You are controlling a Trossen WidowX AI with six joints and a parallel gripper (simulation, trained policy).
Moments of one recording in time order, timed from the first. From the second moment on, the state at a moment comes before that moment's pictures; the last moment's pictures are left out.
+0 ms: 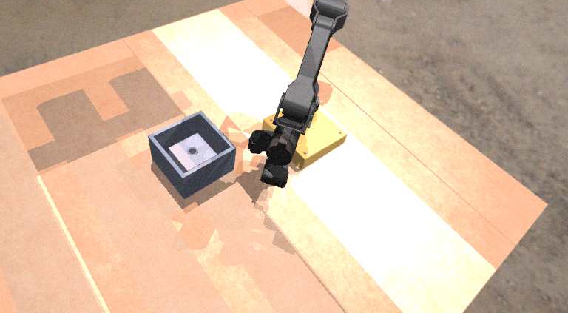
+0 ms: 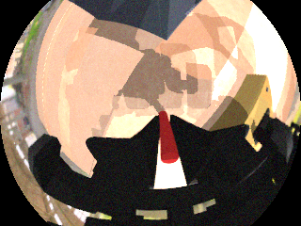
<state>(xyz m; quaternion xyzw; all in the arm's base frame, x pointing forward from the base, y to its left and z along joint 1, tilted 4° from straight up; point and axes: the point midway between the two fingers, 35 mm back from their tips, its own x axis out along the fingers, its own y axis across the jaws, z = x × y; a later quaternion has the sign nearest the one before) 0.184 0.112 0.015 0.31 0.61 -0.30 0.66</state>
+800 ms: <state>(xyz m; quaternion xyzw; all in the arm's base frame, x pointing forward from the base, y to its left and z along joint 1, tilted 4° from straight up) 0.247 0.071 0.100 0.28 0.54 -0.29 0.74</state>
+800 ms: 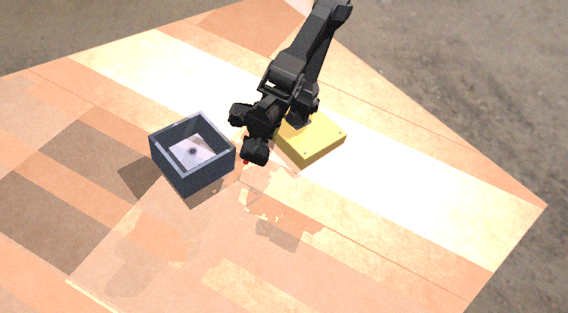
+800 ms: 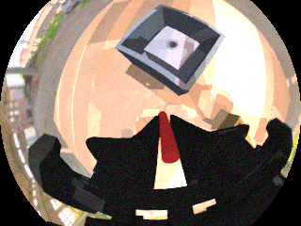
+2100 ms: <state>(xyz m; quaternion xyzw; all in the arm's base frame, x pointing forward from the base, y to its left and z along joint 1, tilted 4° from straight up) 0.320 -0.051 0.090 0.34 0.51 -0.37 0.70</state>
